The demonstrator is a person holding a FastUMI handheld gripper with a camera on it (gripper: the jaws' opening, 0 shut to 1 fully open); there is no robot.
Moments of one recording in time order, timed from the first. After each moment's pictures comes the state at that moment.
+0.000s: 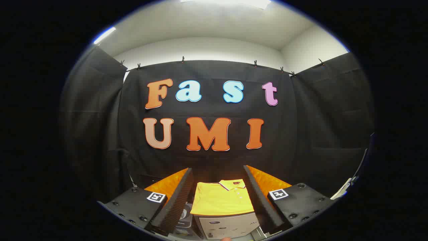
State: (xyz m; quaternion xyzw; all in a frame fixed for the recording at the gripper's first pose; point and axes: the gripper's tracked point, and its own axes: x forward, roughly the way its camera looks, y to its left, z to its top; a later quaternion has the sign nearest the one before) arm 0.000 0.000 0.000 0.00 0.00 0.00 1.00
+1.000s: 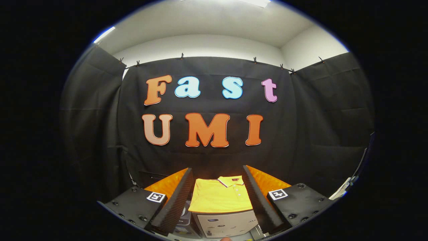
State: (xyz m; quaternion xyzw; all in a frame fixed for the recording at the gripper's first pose) arm 0.003 0.000 -0.008 0.01 0.02 0.01 1.00
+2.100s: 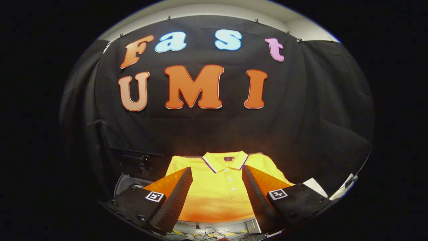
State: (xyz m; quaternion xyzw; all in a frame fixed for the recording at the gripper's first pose) arm 0.211 -0.067 -0.184 0.02 0.21 -0.01 0.98
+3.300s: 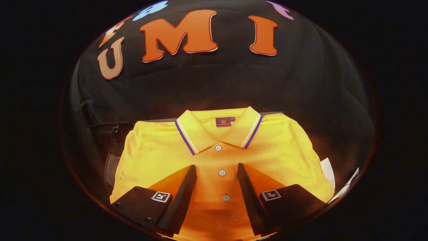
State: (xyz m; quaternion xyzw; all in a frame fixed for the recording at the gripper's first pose) arm 0.298 -0.107 -0.324 0.03 0.39 0.01 0.92
